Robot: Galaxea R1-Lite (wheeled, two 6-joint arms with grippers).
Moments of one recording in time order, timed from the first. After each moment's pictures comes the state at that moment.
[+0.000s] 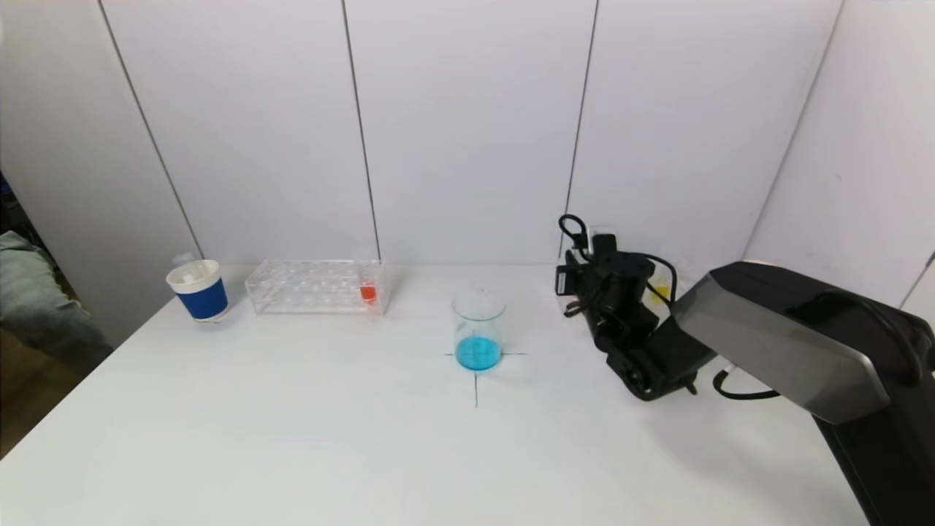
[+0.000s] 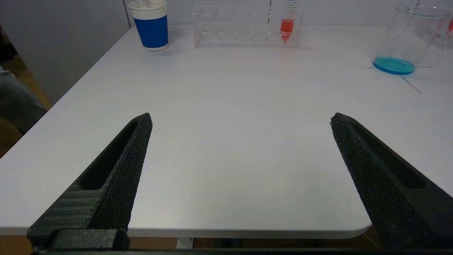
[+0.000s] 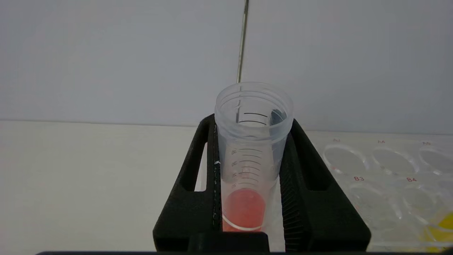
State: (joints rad) left arm 0.00 0.00 0.00 0.00 0.00 -0.02; right arm 0.38 2.51 -1.26 -1.27 -0.42 -0.06
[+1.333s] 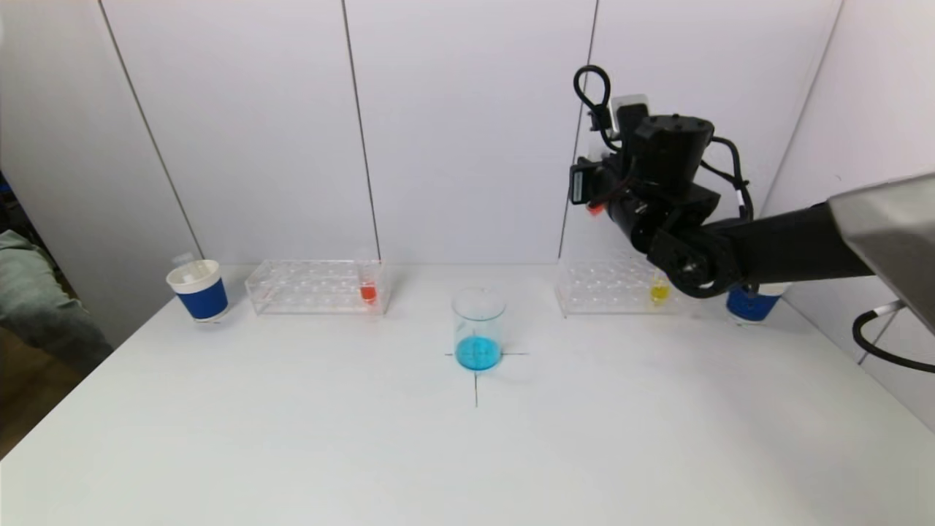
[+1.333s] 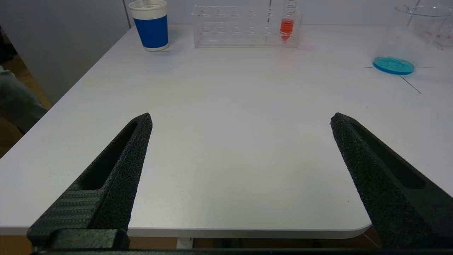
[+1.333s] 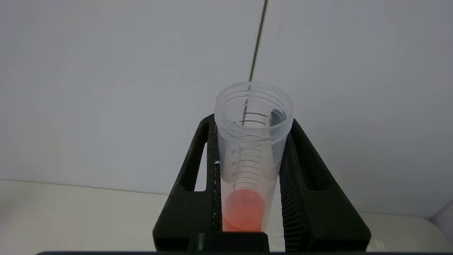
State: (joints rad) left arm 0.00 0.00 0.00 0.00 0.00 -0.02; right arm 0.40 2.15 -1.49 -0.73 -0.38 -0.13
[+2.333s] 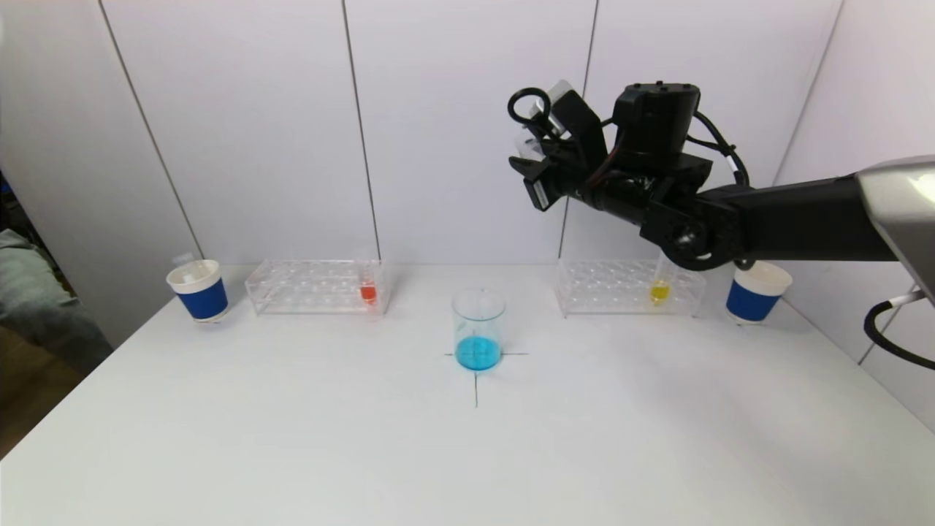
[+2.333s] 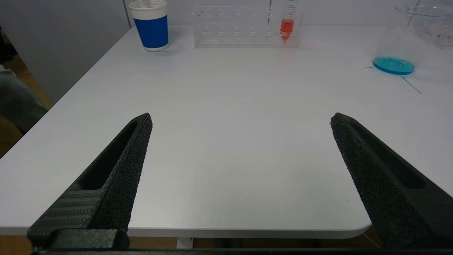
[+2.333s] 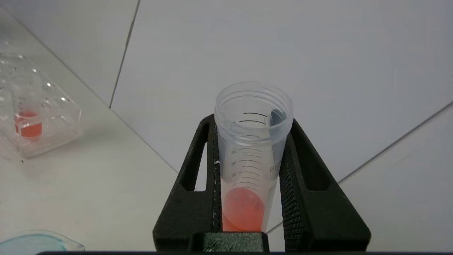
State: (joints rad) left arm 0.00 0.00 0.00 0.00 0.00 -0.02; right arm 0.45 2.14 -1.63 -0.52 0.10 -0.50
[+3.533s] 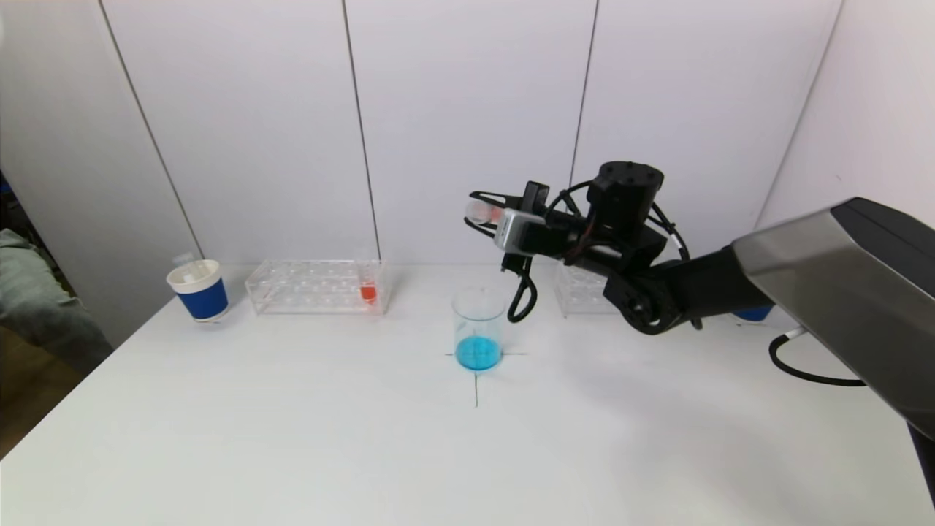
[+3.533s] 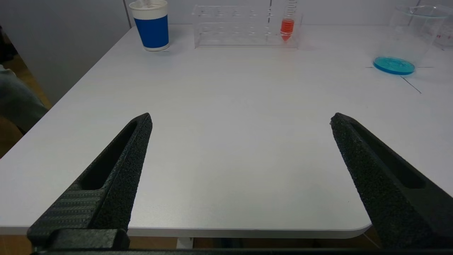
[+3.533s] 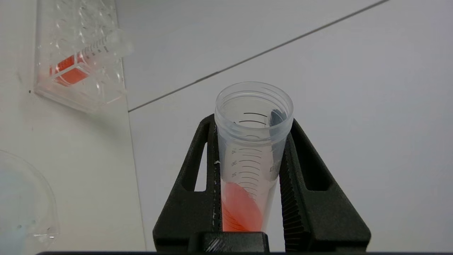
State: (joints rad) left arm 0.00 0.00 0.00 0.00 0.00 -0.02; right arm 0.46 2.29 -1.46 -0.95 0.56 -1.09
